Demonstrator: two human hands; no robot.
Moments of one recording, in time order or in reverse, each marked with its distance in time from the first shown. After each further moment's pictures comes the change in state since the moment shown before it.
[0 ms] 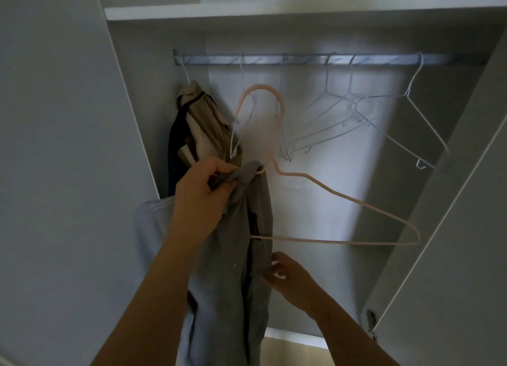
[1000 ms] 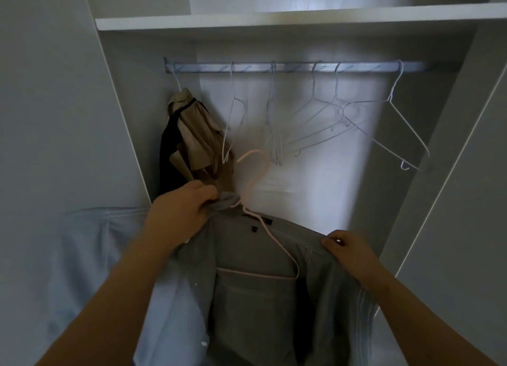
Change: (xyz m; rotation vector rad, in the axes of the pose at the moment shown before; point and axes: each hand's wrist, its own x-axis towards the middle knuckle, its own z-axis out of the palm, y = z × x) left_hand 0.004 -0.035 -0.019 0.647 -0.399 0.174; right_hand -0.026 0.016 -0.106 -0.090 0.469 0.049
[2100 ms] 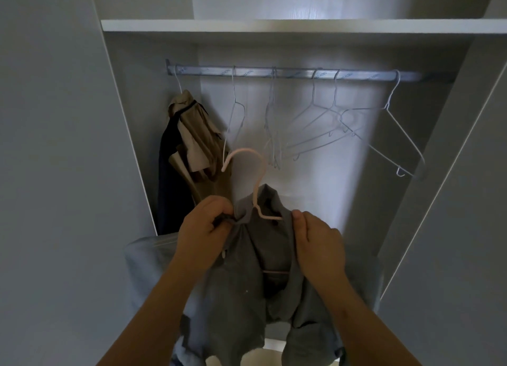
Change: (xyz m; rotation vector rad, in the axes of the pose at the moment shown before) left_hand -0.022 0.041 0.025 -0.548 0.330 -0.008; right_hand -0.043 -0.093 0.027 -0.207 0.280 -0.292
